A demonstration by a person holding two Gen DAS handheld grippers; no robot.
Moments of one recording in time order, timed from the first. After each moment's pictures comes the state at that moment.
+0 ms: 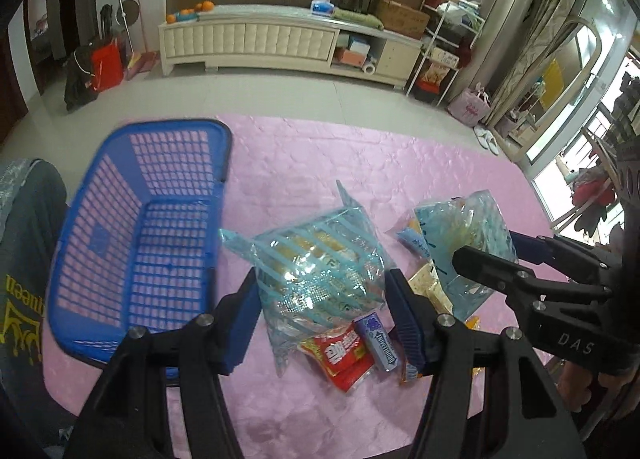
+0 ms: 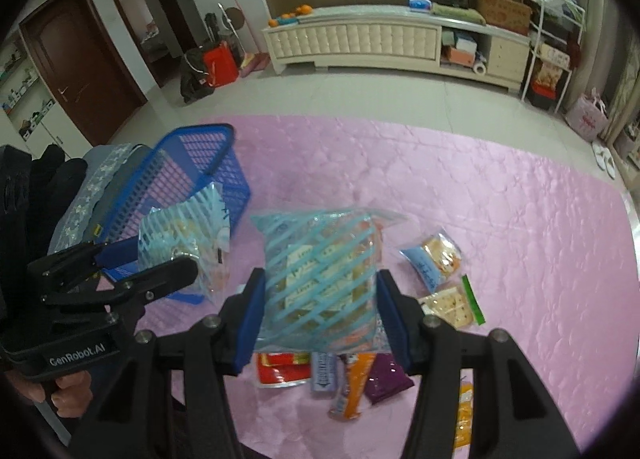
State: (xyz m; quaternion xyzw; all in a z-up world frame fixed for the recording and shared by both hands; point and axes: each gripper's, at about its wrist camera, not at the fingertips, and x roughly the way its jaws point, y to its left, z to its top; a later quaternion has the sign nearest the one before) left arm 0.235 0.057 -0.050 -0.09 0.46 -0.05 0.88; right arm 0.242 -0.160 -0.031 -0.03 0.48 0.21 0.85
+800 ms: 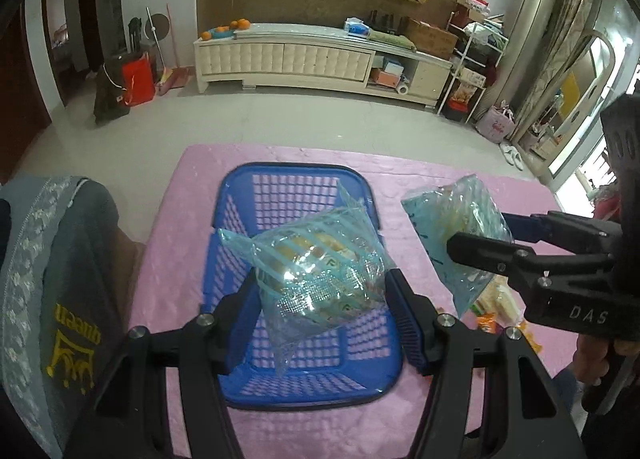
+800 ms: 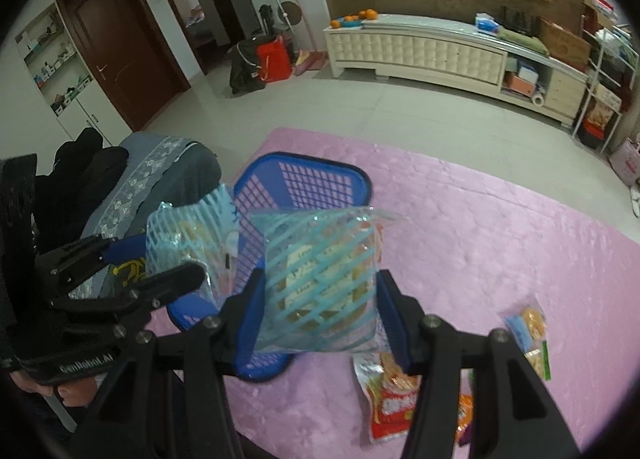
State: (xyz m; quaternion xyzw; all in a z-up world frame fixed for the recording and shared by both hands) left arm 0.230 0.169 -0.013 -0.07 0.45 -0.01 0.89; right arm 0.272 -0.017 -0.012 -0.04 0.48 0.29 0.83
